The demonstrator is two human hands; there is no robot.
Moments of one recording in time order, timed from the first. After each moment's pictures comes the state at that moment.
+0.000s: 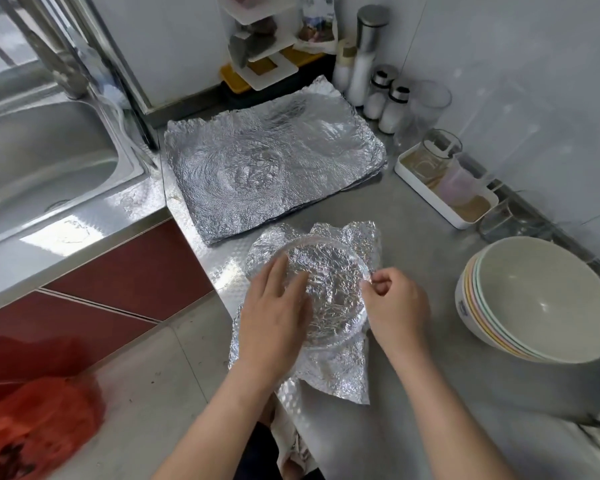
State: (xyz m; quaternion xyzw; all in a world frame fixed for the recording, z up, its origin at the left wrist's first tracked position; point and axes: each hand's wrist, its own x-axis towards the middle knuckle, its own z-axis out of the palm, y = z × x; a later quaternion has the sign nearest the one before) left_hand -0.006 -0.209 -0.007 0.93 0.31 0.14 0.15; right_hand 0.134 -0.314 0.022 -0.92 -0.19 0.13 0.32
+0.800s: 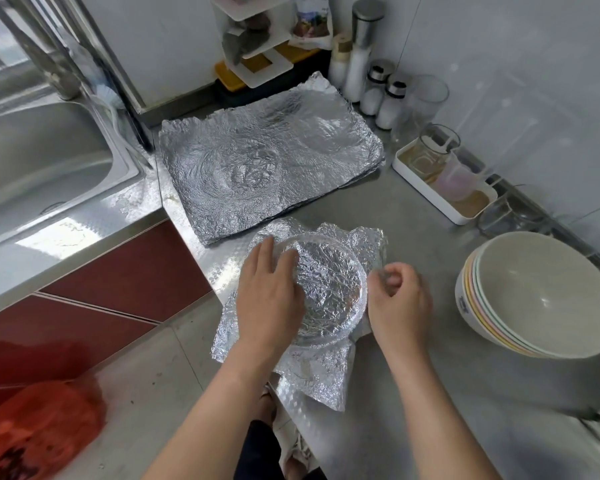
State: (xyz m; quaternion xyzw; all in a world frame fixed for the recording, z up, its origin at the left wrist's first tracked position) left_hand 0.015 -0.194 0.012 0.90 0.38 0.11 0.19; right_hand 0.126 -0.315 0.017 -0.91 -0.12 0.08 0.39
